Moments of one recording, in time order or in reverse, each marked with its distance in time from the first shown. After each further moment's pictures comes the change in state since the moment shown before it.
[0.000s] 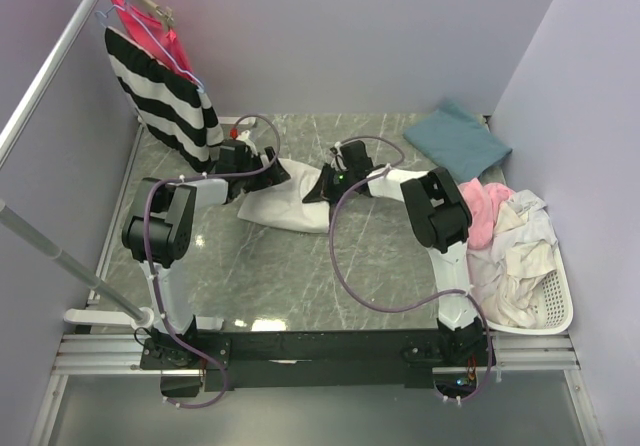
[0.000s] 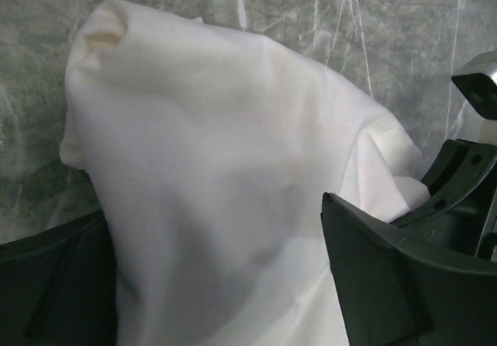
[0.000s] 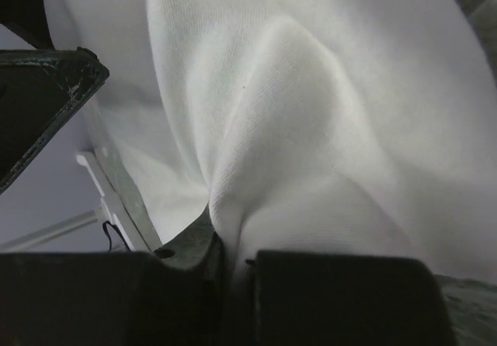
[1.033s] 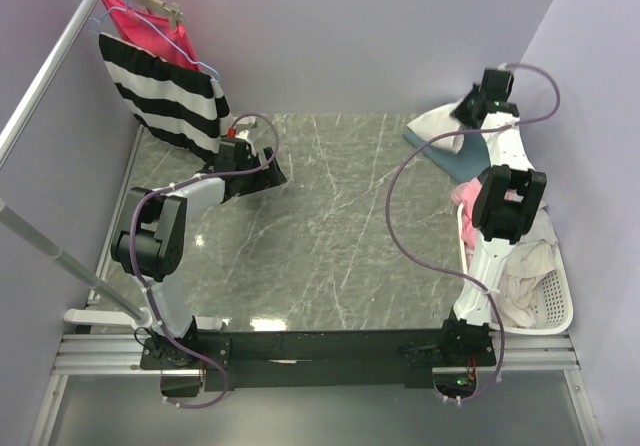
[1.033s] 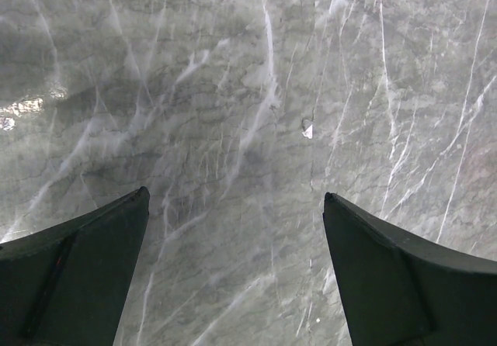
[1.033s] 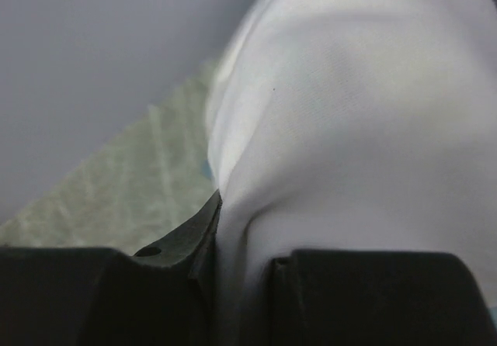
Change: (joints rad) left arm -0.023 -0.126 0.000 -0.211 -0.102 0.013; right arm -0.629 -0.021 0.632 -0.439 0.520 -0.221
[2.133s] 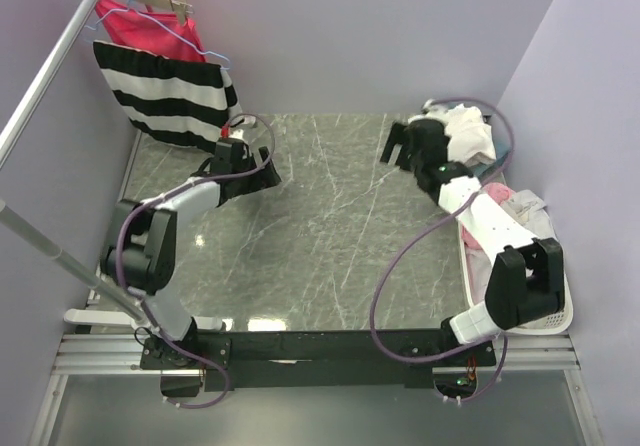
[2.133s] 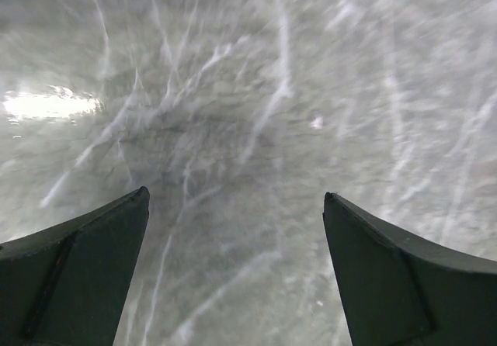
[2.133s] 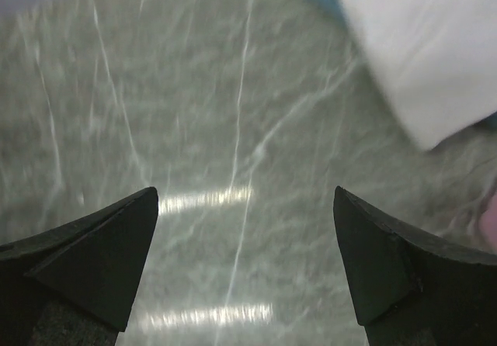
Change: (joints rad) left arm -0.010 -0.088 -0.035 -0.060 -0.085 0.001; right arm 0.439 -0.726 -0.892 0.245 0.365 -0.113
